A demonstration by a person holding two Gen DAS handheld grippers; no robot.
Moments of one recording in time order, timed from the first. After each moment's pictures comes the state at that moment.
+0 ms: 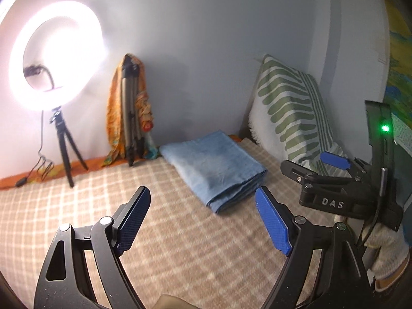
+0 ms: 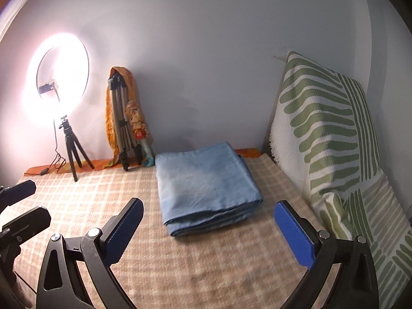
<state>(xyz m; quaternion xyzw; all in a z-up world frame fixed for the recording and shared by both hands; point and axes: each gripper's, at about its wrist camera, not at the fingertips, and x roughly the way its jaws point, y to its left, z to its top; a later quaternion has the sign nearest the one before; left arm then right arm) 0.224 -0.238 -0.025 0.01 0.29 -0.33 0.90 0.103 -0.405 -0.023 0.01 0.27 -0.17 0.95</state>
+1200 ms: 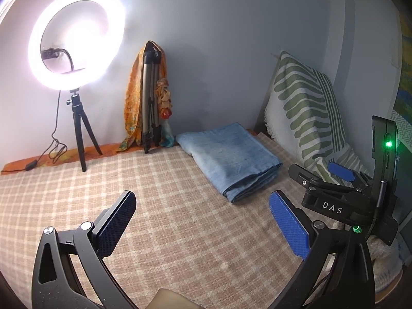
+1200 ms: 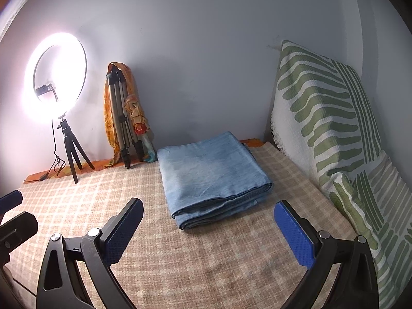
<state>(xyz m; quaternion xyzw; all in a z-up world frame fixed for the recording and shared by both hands) 0.222 -0.220 -0.044 0.01 0.30 -0.30 0.90 0.102 -0.391 -0.056 0.05 0.25 -0.19 0.95</state>
